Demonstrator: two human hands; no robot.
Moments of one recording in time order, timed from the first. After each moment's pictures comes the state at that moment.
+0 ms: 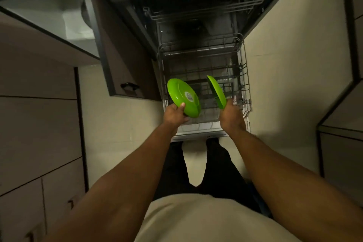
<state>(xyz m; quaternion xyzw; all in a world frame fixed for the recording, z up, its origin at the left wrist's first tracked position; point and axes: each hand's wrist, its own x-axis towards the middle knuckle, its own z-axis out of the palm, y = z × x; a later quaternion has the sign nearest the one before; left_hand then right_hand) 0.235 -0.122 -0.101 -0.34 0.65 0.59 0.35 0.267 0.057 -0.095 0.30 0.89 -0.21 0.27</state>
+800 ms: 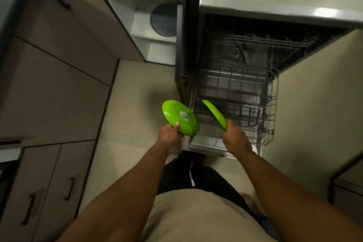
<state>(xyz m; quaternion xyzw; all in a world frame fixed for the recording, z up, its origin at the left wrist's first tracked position) 0.318 -0.269 -0.066 -0.44 0.59 0.63 0.24 0.306 -0.051 -0.044 0.09 0.93 -0.18 0.30</state>
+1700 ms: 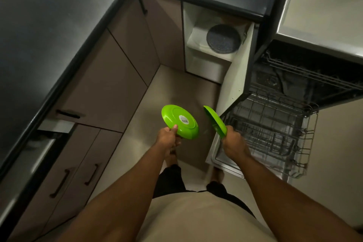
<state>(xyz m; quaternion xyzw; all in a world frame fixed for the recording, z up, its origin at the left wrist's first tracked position) 0.384 -0.465 -0.037 -0.47 0.55 0.67 0.15 0.326 -0.245 -0.016 -0.02 0.94 -0.18 0.30</state>
